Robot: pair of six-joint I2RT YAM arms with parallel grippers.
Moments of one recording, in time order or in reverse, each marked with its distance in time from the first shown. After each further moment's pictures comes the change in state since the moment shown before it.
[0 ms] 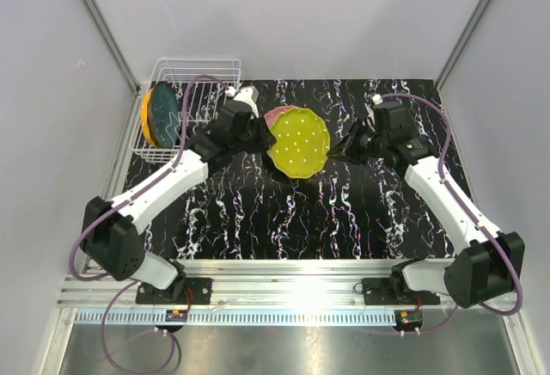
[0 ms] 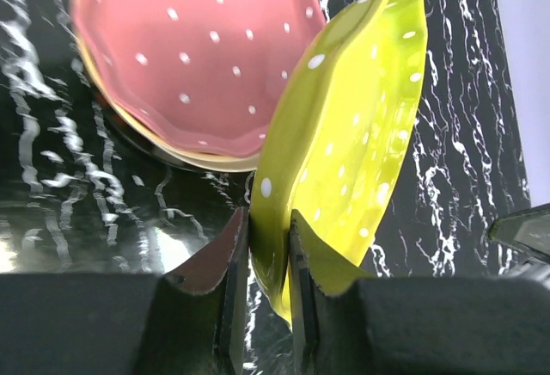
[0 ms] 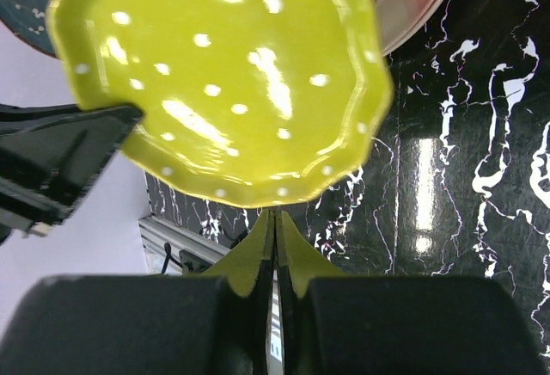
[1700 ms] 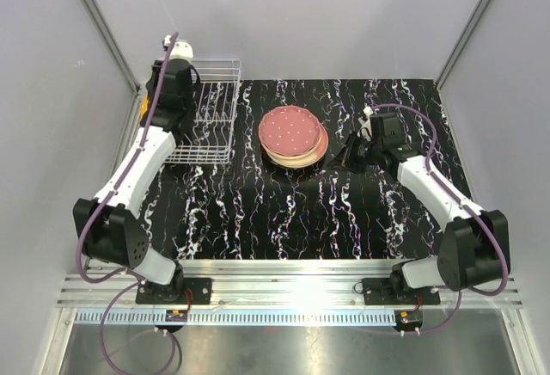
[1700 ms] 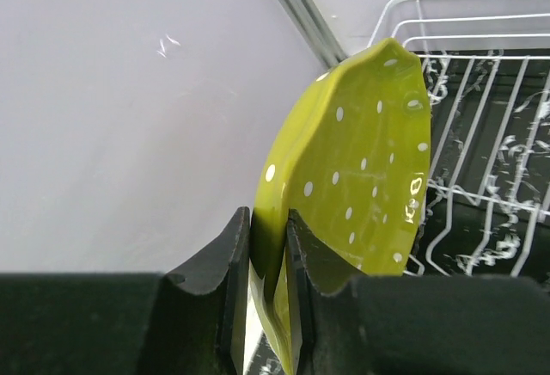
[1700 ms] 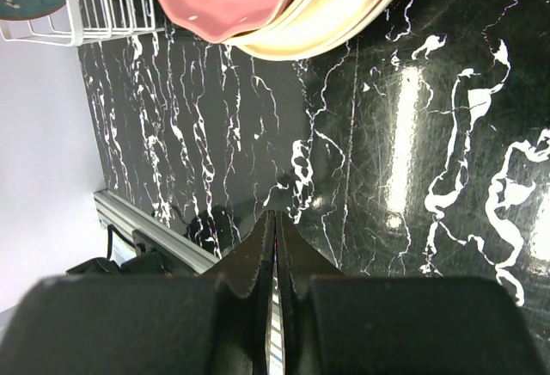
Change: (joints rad) left arm 0.383 0.016 0.221 0.086 -0.802 0.963; right arm -0.053 0.072 -0.142 0.131 -0.102 -0.151
